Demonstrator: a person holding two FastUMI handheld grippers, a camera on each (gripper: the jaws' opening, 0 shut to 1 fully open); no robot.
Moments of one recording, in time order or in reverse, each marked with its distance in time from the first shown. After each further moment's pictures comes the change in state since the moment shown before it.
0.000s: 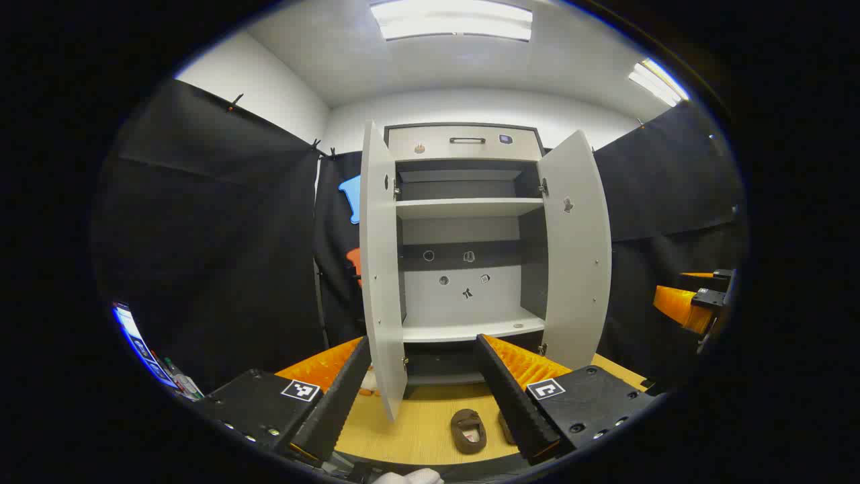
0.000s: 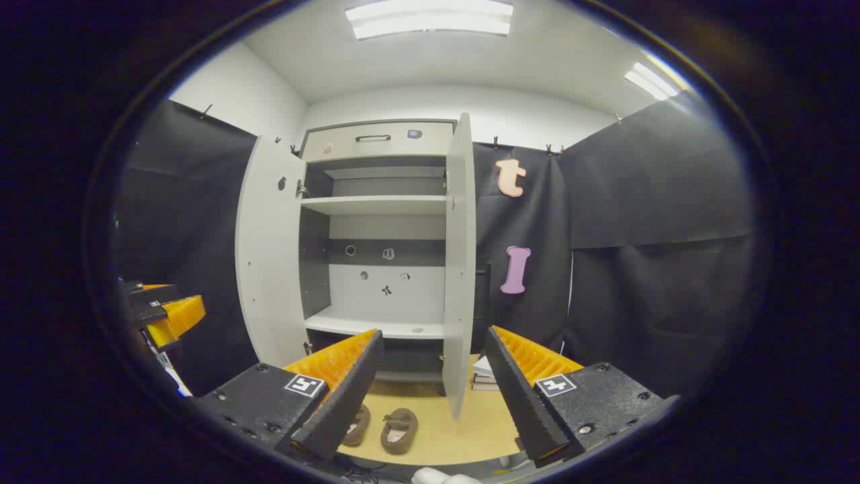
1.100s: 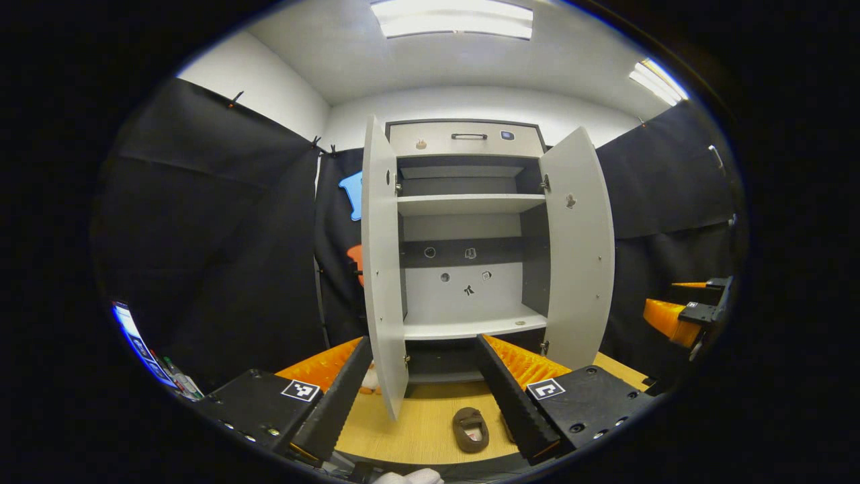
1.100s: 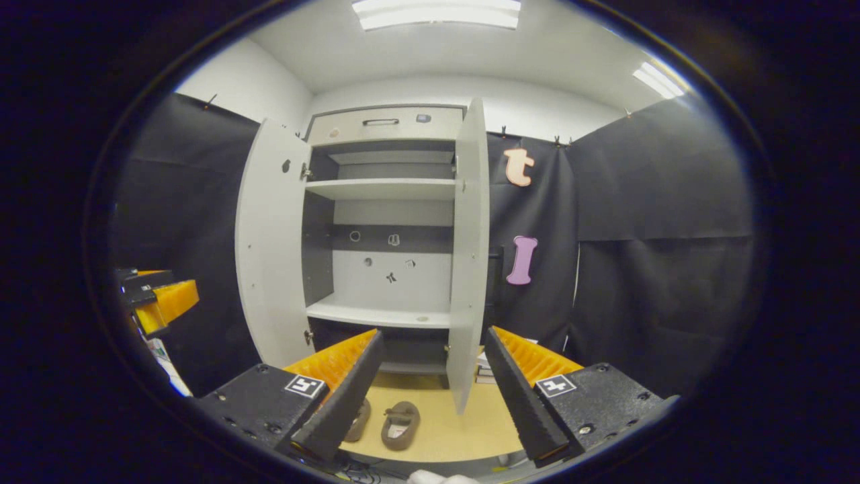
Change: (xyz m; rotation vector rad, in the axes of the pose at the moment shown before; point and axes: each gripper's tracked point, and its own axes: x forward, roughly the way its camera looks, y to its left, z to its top) left arm 0.003 0.007 -0.009 -0.001 0.014 0.001; right arm 0.023 0.013 -0.048 -0.031 0.098 0.013
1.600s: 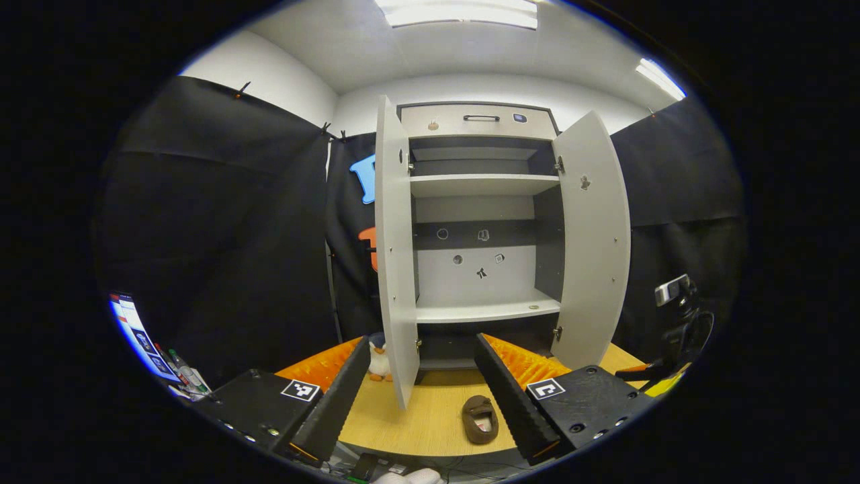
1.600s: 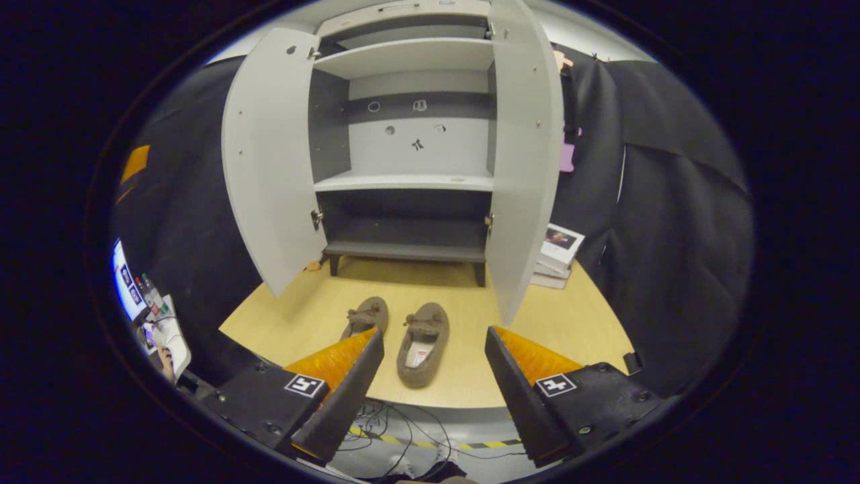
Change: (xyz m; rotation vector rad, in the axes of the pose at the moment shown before) left arm 0.003 0.015 -0.027 0.012 0.078 0.070; right arm 0.068 0.044 -0.217 0.005 0.518 0.122
